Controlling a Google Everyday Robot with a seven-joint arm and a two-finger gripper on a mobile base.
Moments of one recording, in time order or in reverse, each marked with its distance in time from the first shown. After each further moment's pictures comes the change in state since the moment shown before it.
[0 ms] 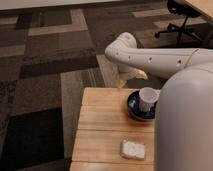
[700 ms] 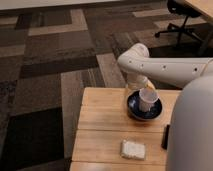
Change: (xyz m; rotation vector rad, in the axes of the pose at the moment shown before) arm 0.058 -0.021 0.035 -0.011 0.106 0.104
